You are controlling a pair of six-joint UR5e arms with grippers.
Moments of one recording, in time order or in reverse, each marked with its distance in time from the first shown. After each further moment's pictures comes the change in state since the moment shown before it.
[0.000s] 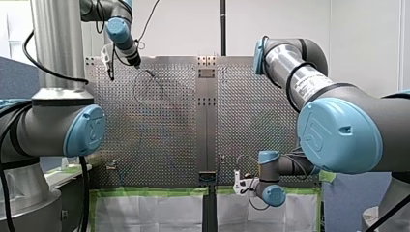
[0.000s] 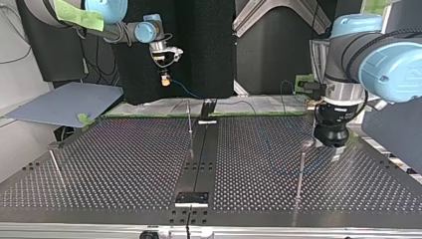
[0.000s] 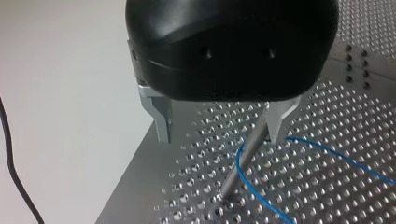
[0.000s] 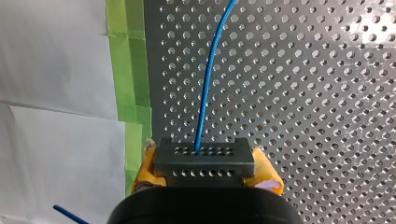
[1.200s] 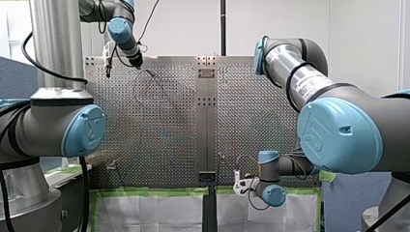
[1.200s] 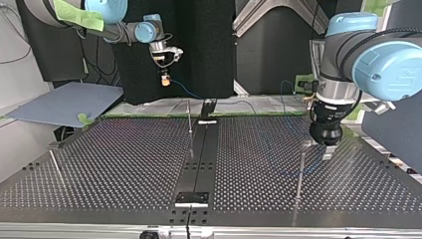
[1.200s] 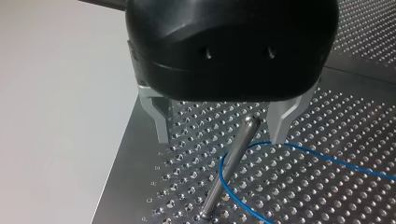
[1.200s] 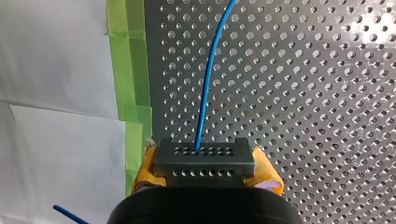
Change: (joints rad) left arm -0.026 -0.003 0.000 -0.006 0.006 0.190; right arm 0.000 0.000 0.000 0.001 0.000 -0.003
